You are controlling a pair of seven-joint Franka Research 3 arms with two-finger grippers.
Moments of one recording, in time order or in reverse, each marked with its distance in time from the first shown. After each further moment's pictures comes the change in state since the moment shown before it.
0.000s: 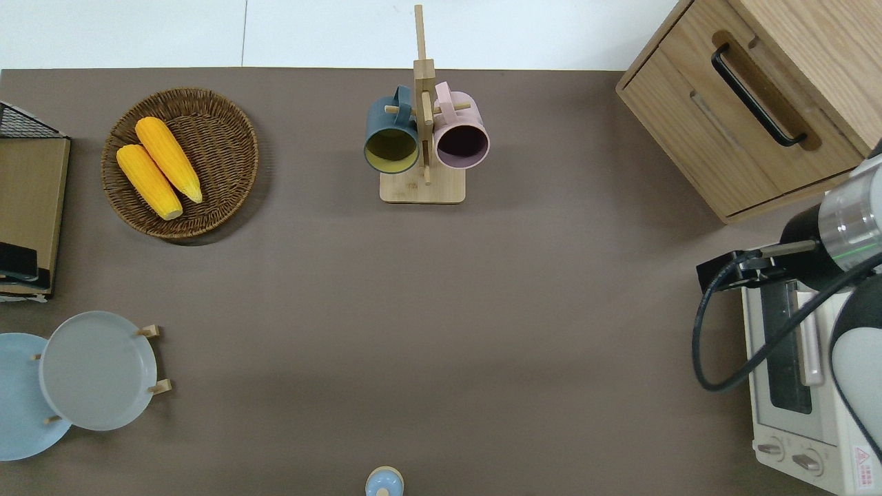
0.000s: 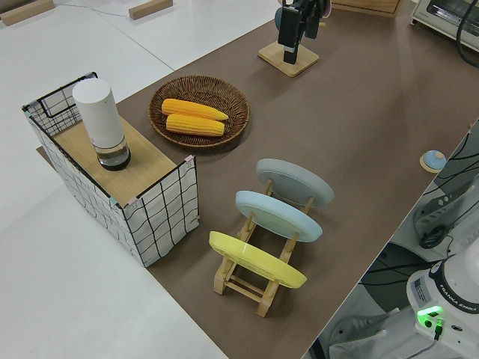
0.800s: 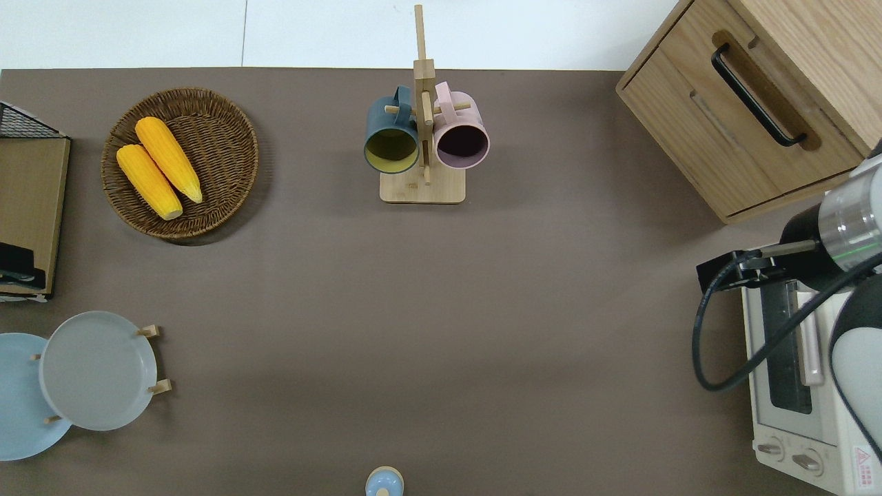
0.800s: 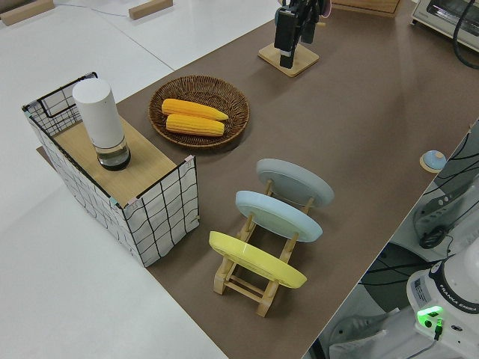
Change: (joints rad) left arm -0.001 0.011 0.007 0.000 0.024 0.000 0.000; right arm 0.000 0.000 0.000 0.000 0.000 0.000 0.000
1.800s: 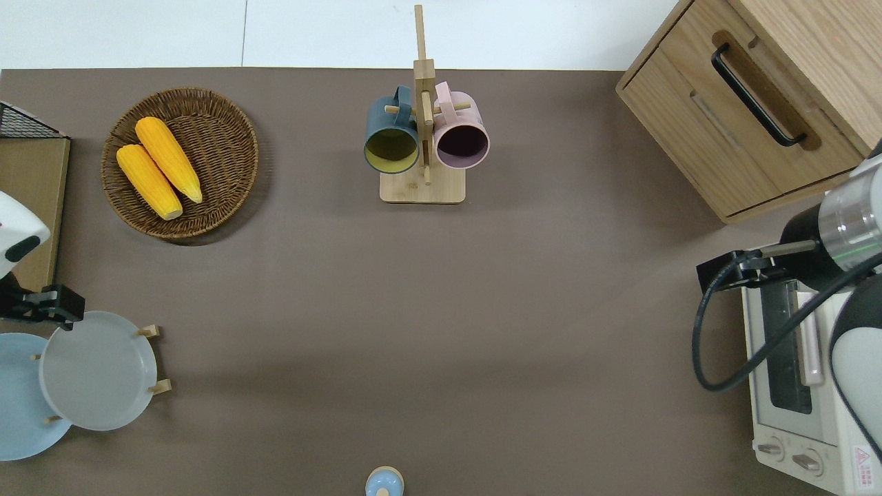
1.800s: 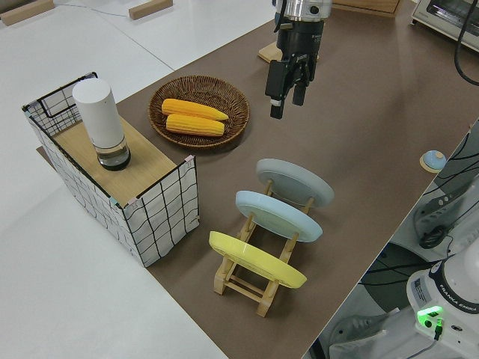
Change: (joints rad) left arm -0.014 -0.052 -0.056 -0.326 0.322 0.137 0.009; right arm 0.000 0.000 0.000 0.000 0.000 0.000 0.000
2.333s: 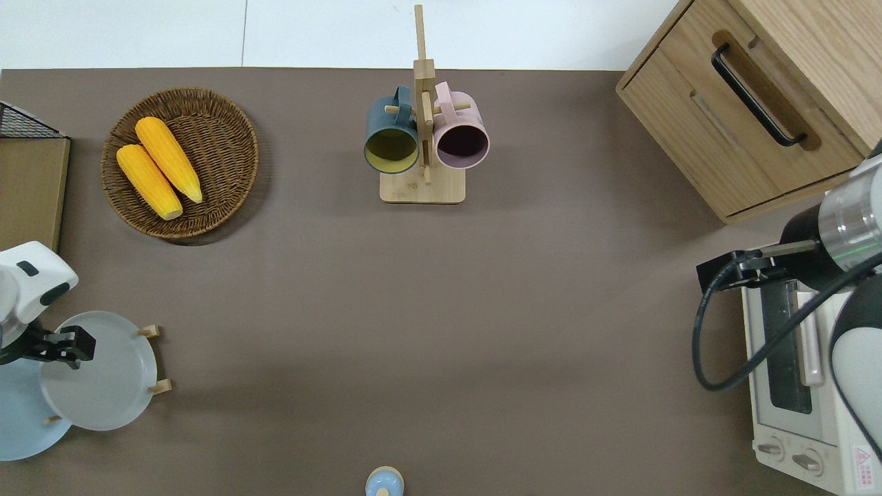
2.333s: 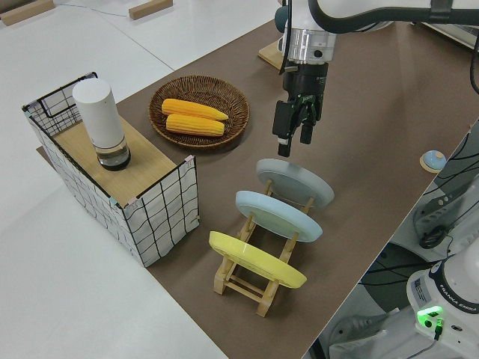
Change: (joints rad) left arm 0.002 -0.058 0.021 -0.202 0.067 0.061 0.002; right arm 0.000 0.000 0.000 0.000 0.000 0.000 0.000
